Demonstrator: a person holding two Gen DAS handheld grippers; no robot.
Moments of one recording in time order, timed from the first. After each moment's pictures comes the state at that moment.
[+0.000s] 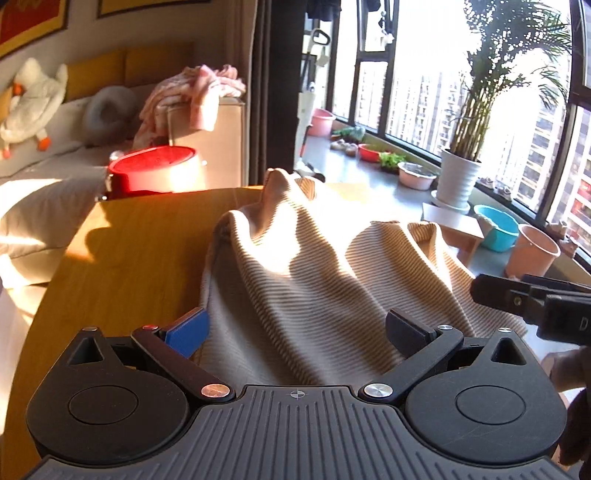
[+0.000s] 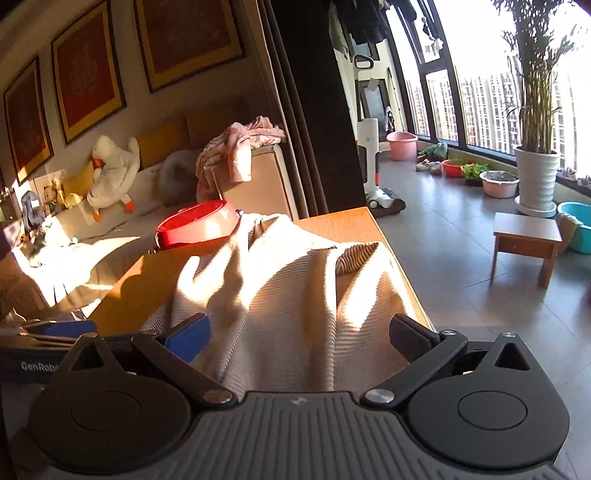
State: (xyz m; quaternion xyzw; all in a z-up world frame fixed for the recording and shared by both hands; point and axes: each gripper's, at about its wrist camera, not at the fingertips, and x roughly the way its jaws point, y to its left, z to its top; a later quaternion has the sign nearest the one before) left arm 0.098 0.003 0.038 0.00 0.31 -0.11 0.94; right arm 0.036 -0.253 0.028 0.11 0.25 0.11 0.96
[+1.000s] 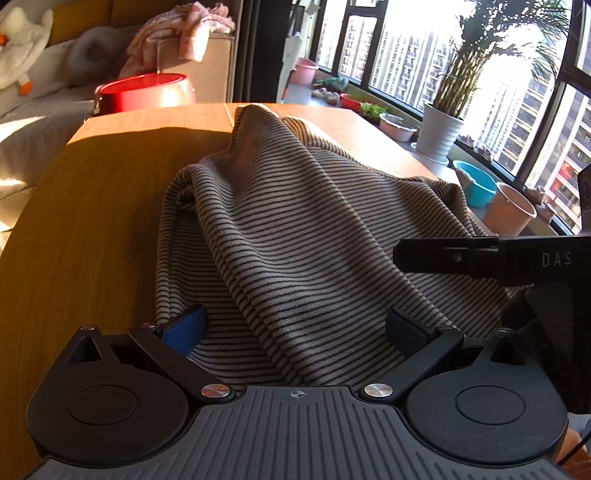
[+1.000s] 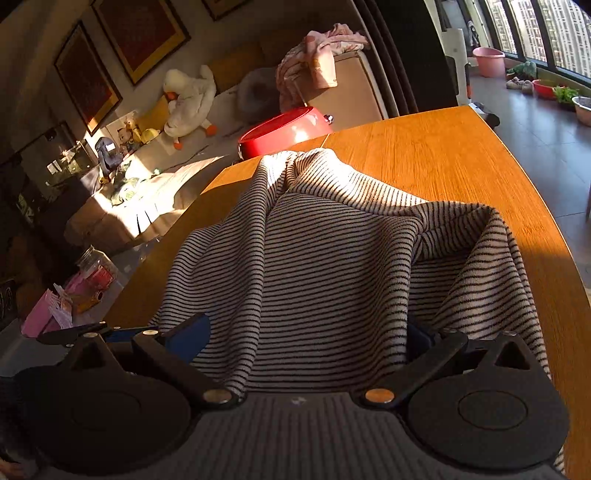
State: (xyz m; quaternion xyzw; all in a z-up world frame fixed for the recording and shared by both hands) left arm 0.034 0.036 -0.014 -0.02 0.39 -0.14 0.91; right arm 0.039 -0.224 -0.020 0.12 0.37 0.27 0.88
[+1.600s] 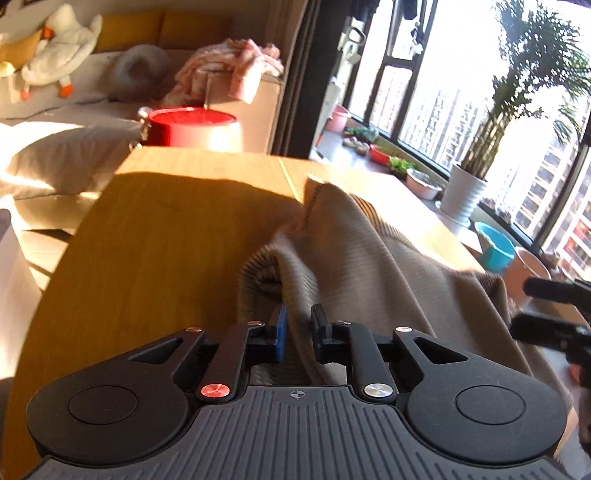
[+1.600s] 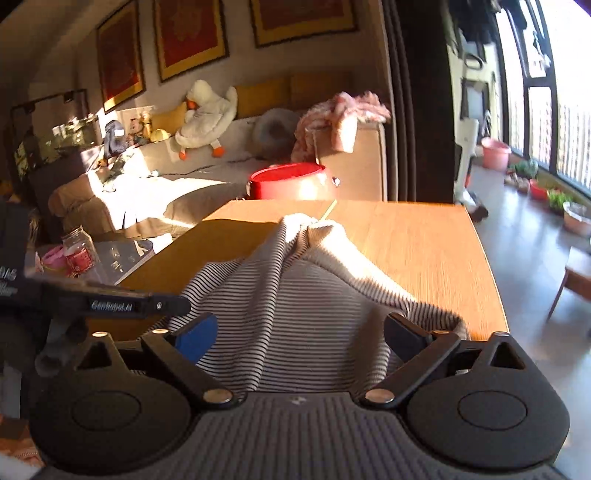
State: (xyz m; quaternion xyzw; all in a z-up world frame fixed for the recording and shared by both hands) left arm 0.061 0.097 0.023 -0.08 0.31 -0.08 0.94; right arm -0.006 -0.209 0.036 -0.01 0.26 0.26 0.93
